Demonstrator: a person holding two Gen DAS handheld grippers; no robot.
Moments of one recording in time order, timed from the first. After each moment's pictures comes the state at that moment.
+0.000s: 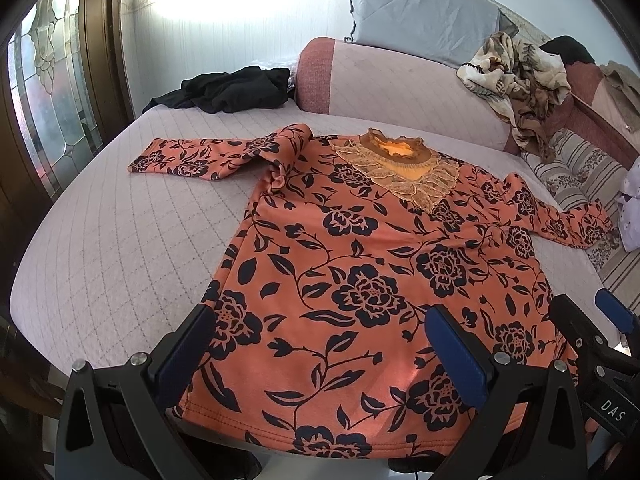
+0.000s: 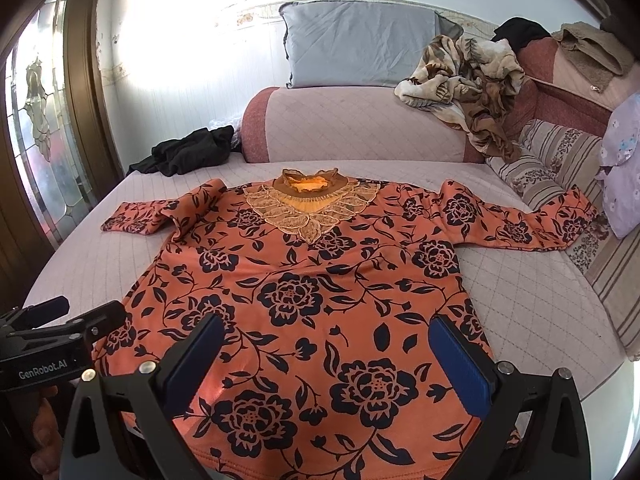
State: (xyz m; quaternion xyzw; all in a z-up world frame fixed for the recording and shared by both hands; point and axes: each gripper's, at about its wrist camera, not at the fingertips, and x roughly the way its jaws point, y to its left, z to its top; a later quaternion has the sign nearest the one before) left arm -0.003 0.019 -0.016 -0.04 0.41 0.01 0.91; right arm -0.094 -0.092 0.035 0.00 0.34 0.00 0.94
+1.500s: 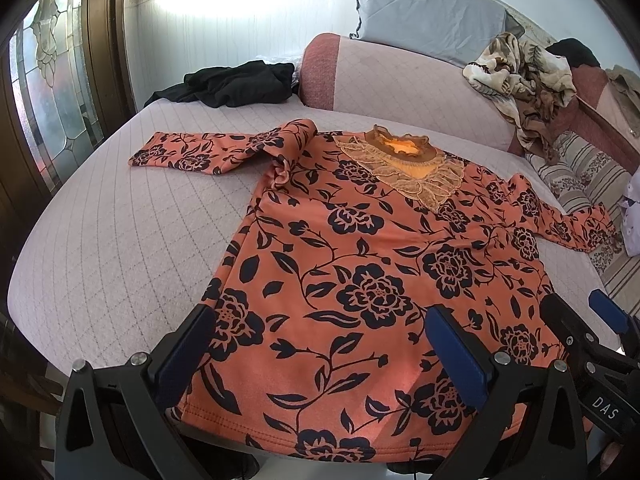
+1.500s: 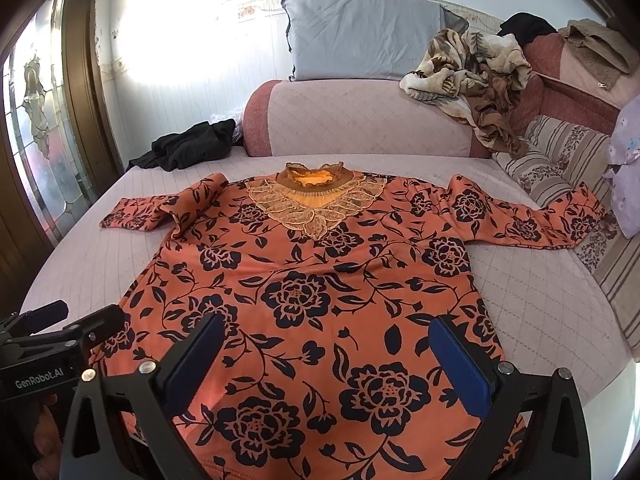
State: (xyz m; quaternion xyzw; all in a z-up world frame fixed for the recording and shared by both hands) left arm 0.001 0.019 -0.023 -0.05 0.41 0.02 0.91; right arm -0.080 -0.086 0.027 0.00 0.35 0.00 0.94
